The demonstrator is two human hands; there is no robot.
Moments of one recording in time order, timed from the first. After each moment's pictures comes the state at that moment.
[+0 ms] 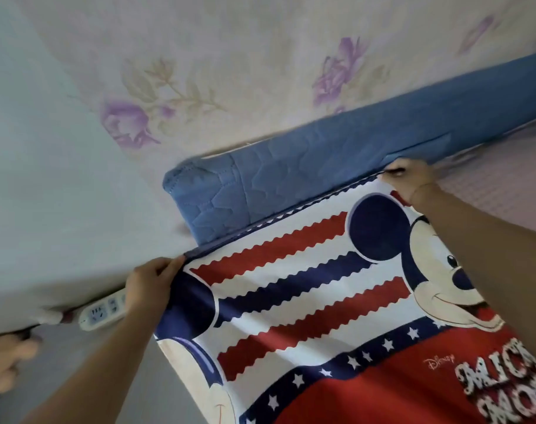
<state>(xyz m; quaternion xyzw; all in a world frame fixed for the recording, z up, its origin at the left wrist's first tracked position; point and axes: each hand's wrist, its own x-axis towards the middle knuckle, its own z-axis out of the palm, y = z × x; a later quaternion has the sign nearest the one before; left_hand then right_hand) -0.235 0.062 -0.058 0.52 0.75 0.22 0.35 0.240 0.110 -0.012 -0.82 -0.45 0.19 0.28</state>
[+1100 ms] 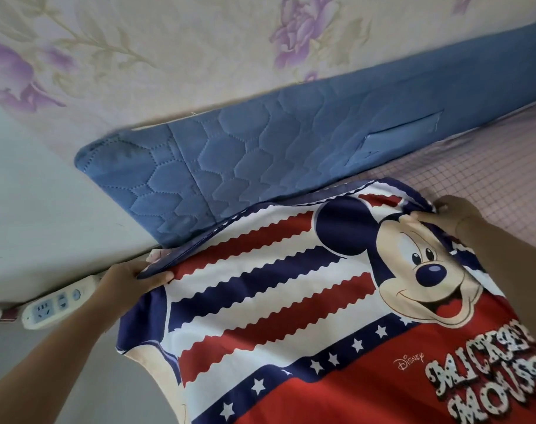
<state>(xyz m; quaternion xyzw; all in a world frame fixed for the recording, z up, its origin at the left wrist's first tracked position) -0.216 0.062 -0.079 0.57 0.70 0.05 0.43 0.340 0.025 -0.051 -0.90 -0.36 0.23 0.01</state>
